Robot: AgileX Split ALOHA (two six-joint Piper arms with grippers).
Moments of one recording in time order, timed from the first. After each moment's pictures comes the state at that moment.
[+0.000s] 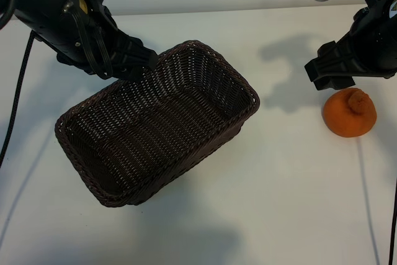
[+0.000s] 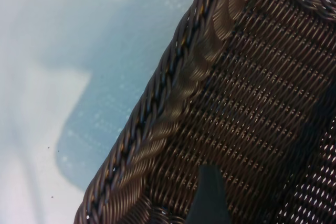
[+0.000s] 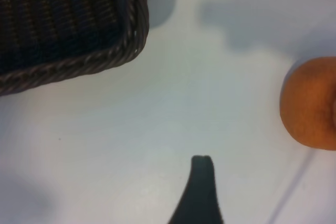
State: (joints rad) left arm -0.48 1.60 -1.33 0.00 0.93 -0.11; right arm 0.26 1.43 -1.19 0.09 0.98 0.00
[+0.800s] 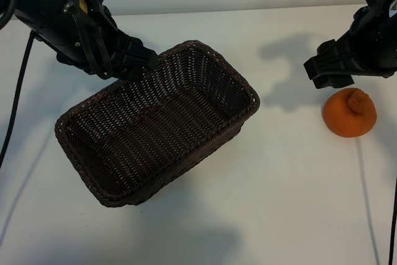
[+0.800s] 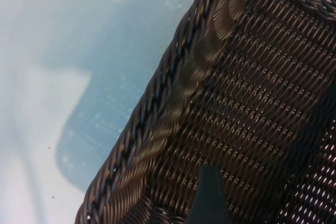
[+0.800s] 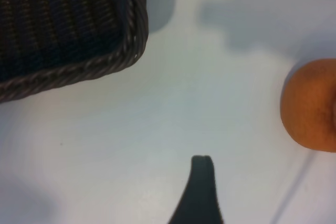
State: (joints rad) left arm -0.48 1.60 -1.33 0.00 0.93 -0.11; right arm 0.26 1.43 -1.19 0.09 0.97 0.01
